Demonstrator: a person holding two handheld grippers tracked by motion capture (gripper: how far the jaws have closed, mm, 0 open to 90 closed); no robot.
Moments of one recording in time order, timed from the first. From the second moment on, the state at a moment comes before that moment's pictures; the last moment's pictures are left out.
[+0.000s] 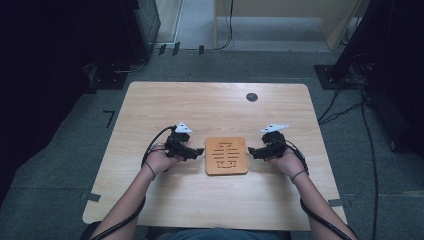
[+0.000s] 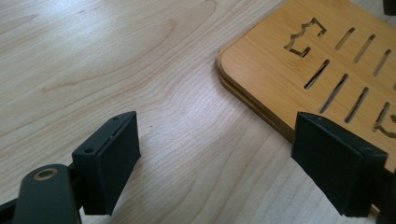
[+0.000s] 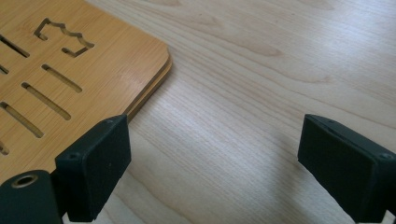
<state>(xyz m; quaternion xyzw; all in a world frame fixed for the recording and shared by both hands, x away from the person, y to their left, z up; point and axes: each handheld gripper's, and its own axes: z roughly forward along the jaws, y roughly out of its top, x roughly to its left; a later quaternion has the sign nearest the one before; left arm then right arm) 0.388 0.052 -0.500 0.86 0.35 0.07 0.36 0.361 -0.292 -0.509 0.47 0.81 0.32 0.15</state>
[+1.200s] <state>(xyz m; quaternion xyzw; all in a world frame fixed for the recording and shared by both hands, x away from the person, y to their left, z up) 0.382 0.043 -0.495 0.87 0.33 0.05 0.37 0.359 -0.279 -0.509 0.46 0.81 0.33 0.14</state>
